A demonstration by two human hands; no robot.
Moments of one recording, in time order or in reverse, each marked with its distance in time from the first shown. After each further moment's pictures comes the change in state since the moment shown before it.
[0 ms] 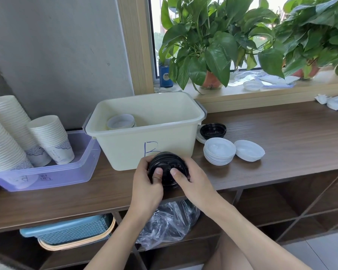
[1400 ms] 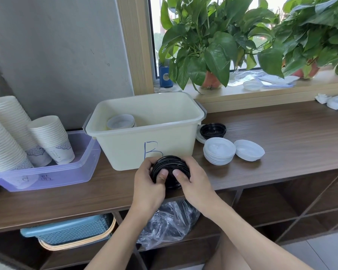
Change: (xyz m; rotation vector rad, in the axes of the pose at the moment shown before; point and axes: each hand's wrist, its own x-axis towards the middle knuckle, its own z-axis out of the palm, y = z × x) left_hand -0.002 0.006 0.000 0.006 -0.028 -0.057; right_hand 0.000 0.003 0.003 -0.079 0.068 -0.018
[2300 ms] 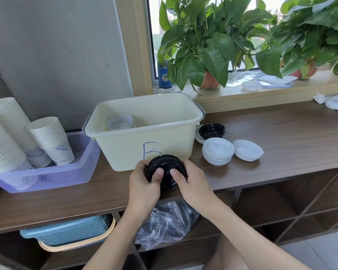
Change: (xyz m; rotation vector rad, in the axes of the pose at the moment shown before) left_hand 0.002 -0.004 -0.002 -0.087 0.064 -0.072; right_hand -0.001 -0.006 0.001 -0.058 0.007 0.026
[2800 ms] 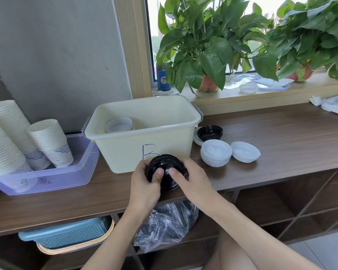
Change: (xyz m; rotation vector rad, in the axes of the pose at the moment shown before) left_hand 0.002 0.004 0.001 0.031 -0.034 0.016; right_hand 0.000 -0.012 -0.014 0.051 -0.031 -0.016
